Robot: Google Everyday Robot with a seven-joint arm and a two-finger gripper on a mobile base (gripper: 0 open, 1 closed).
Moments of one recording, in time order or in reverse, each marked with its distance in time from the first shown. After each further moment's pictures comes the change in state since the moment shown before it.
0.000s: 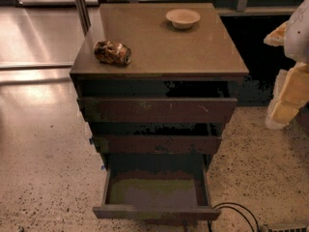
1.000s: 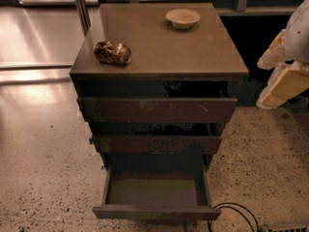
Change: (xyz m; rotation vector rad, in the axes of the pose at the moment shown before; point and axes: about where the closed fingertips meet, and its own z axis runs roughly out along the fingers) arm 0.000 0.000 0.000 0.000 0.000 0.000
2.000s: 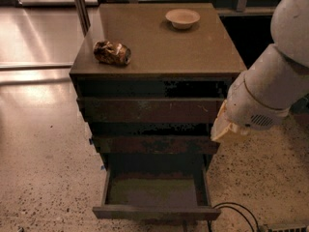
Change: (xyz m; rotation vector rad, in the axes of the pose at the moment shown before) arm -0.036 0.077 0.106 -0.153 -0.063 -0.073
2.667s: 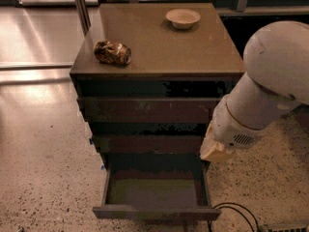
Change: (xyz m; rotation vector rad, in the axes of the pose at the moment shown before) arm -0.004 0.025 0.048 -0.097 -0.001 -0.006
